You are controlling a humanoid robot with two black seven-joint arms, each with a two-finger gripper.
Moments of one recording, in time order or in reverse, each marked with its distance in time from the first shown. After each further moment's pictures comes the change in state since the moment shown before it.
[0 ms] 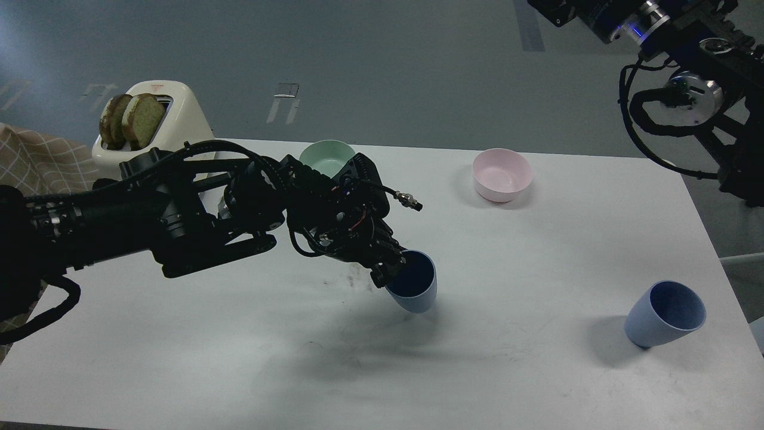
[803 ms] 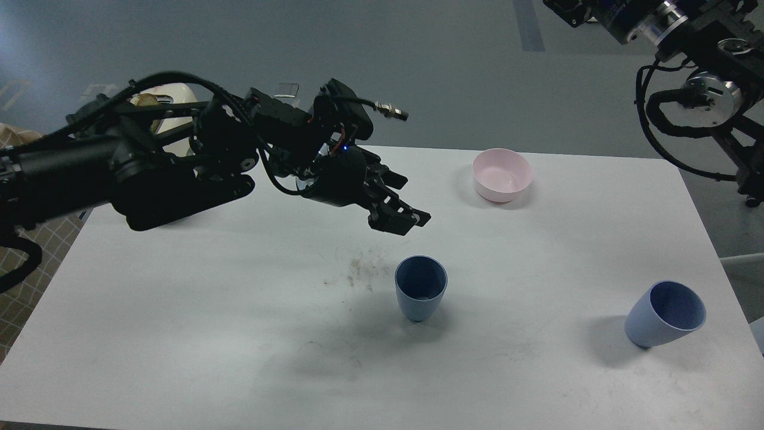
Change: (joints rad) left arm -0.159 0.124 -0.063 -0.035 -0.324 0.000 -0.008; right arm -0.006 -0.059 -0.033 0.023 -0.001 0.006 0.000
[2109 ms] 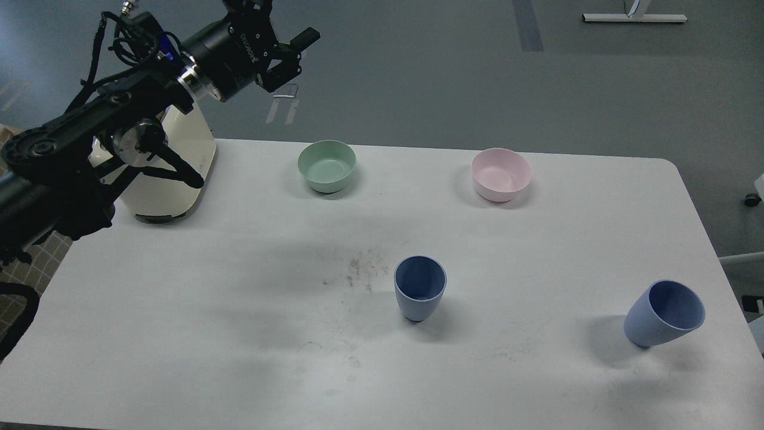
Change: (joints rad) left arm 0.319 0.031 -0.445 0.335 -1.314 0.067 0.053; right arm -0.231 -0.955 -0.416 0.597 -1.337 0.002 0.000
